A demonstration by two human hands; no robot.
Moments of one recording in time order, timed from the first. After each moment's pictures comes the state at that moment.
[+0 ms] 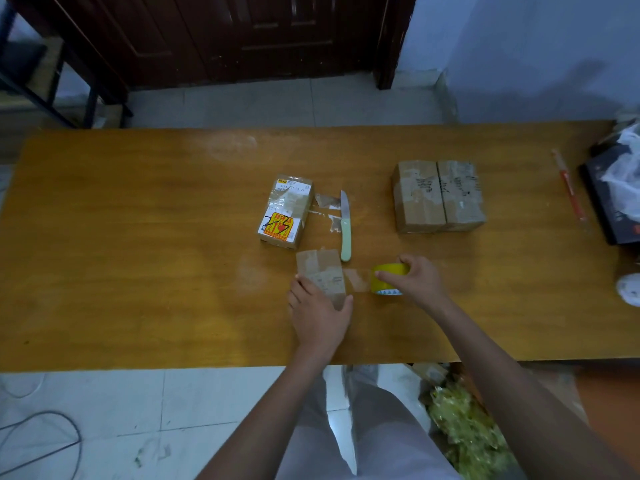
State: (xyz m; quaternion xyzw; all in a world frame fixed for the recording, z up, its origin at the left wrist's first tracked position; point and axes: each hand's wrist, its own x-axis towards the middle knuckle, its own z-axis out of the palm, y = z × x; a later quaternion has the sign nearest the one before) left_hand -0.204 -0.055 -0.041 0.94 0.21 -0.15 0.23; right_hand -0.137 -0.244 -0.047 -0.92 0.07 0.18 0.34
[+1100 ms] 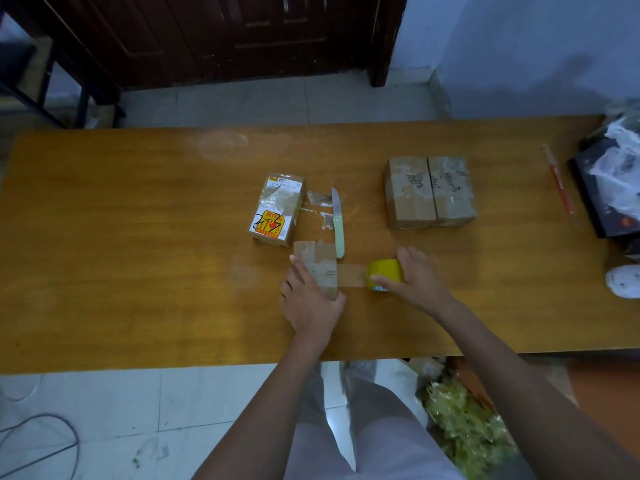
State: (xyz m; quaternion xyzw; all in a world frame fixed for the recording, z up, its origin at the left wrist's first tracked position) left_hand -0.193 -0.058 -0.058 0.96 0.21 -0.12 0.18; right_hand -0.146 -0.262 -0.034 -0.95 -0.07 0.18 0.24
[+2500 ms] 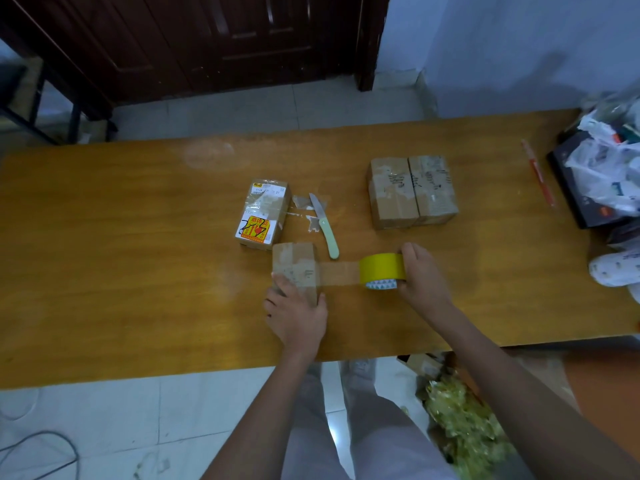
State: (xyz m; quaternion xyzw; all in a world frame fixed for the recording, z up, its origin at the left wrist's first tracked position) left_hand -0.205 -0.068 -0.042 0.94 0.27 -0.14 0.15; right_hand -0.158 -0.284 -0.024 -0.98 -0.05 0.06 0.17
